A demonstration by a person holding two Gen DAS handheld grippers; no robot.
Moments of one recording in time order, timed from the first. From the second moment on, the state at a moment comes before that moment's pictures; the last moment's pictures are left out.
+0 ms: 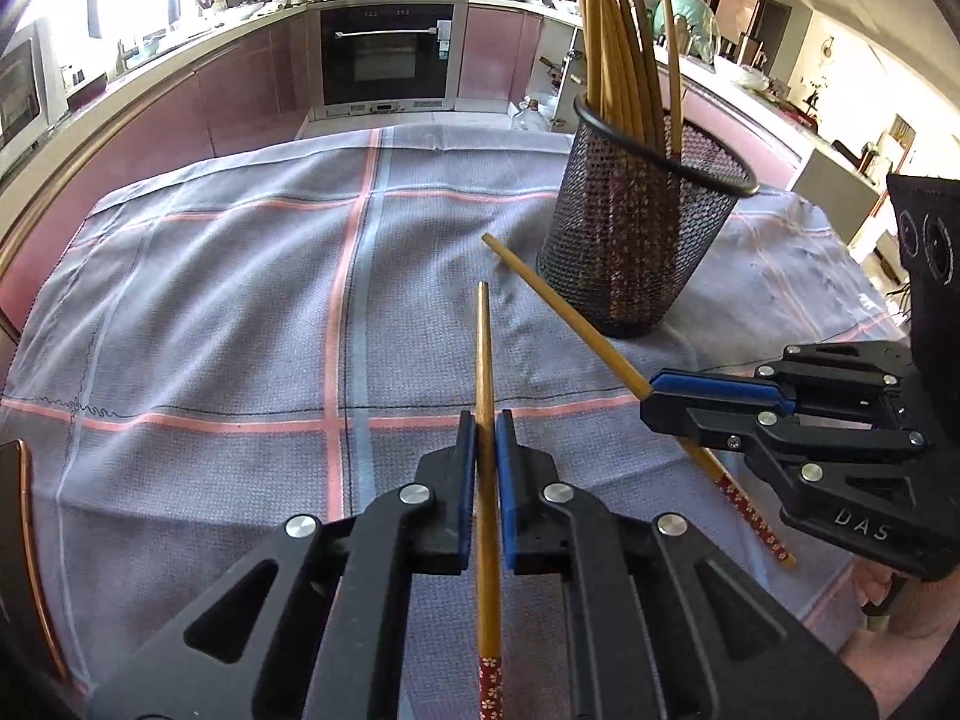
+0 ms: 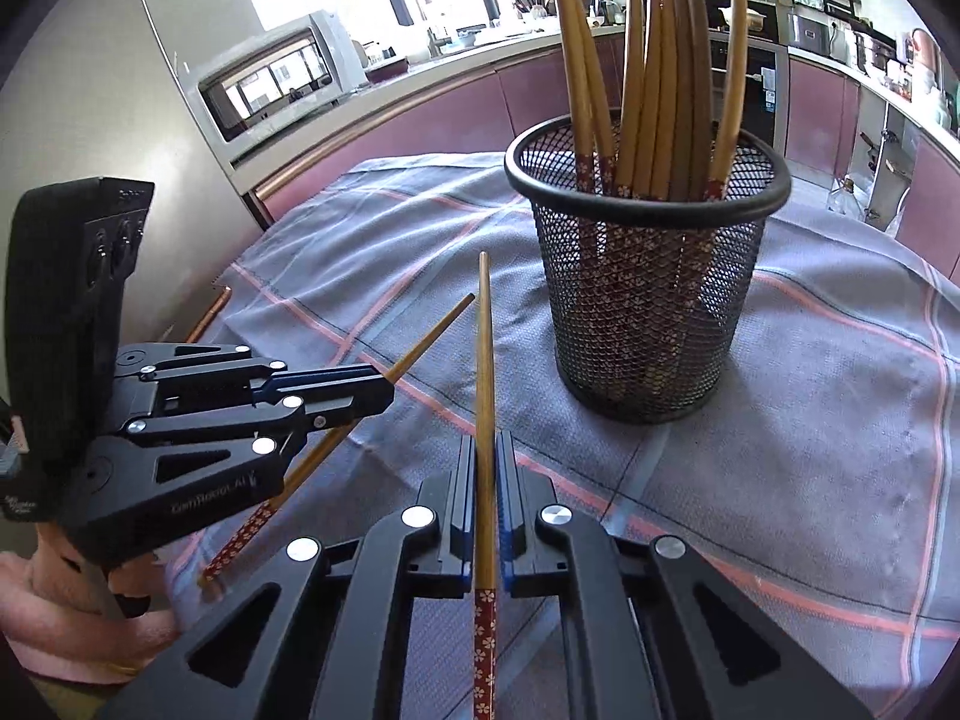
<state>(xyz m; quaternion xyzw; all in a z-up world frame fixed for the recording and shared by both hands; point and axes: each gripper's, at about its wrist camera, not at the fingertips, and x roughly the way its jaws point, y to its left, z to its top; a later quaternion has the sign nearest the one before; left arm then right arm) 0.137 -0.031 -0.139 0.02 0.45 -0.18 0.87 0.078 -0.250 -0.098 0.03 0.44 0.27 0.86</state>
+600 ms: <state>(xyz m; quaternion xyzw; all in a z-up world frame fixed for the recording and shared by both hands) 0.112 -0.011 -0.079 -0.05 0.40 -0.26 0.88 0.051 -0.283 -0.046 0.08 0.36 0.30 0.88</state>
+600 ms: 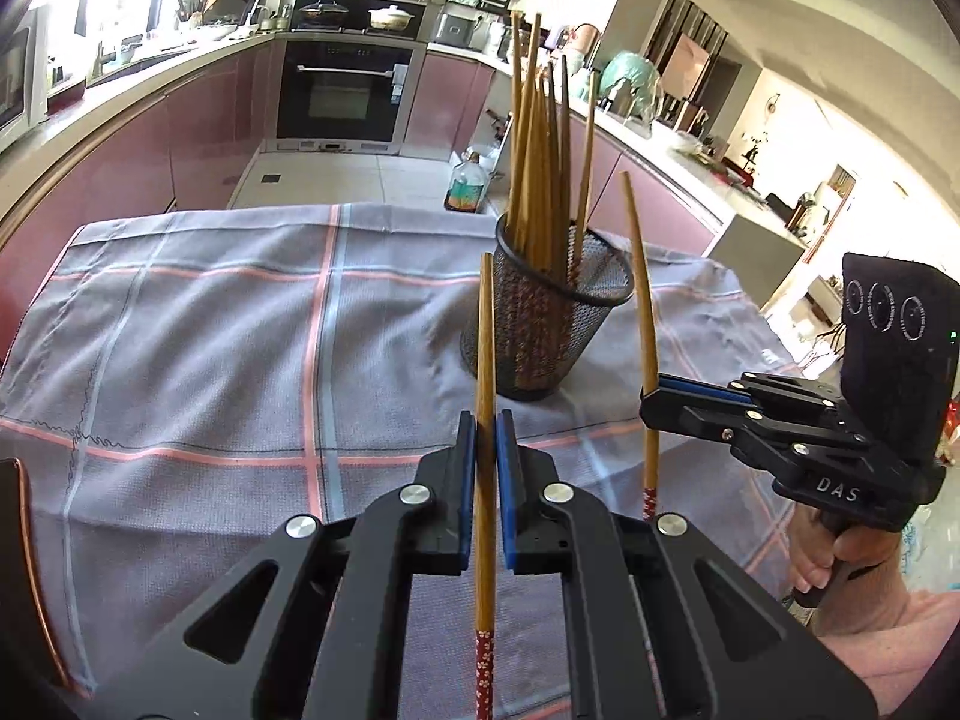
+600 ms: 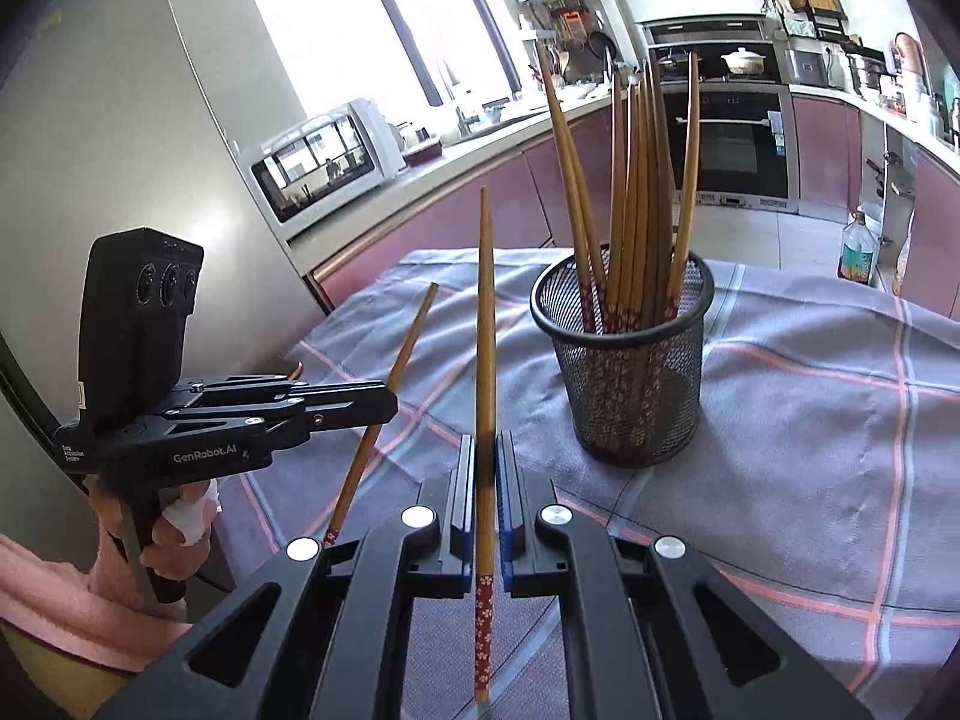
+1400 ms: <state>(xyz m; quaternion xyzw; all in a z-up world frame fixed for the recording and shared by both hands) 0.095 -0.002 -0.011 -0.08 0.33 -0.29 0.90 0.046 -0.316 -0.010 0.10 0.29 0.28 0.91</state>
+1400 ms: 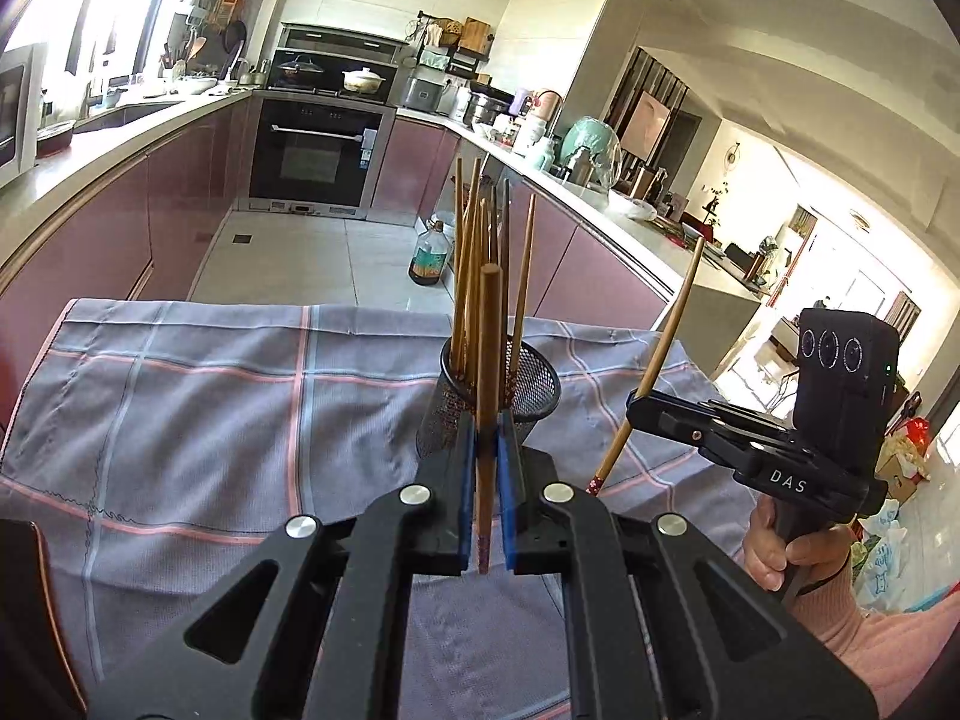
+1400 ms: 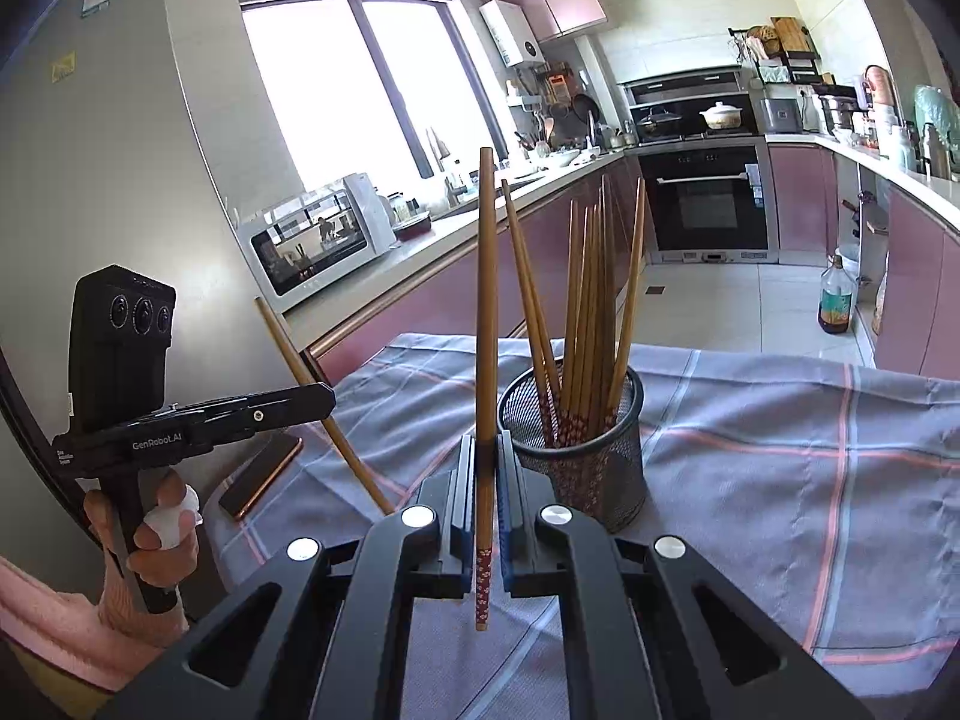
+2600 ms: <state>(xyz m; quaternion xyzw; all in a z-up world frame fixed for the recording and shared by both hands) 0.126 -0.015 0.045 -0.08 0.26 -0.30 0.92 0.063 -0.329 0.038 0.09 0.23 0.27 0.93</state>
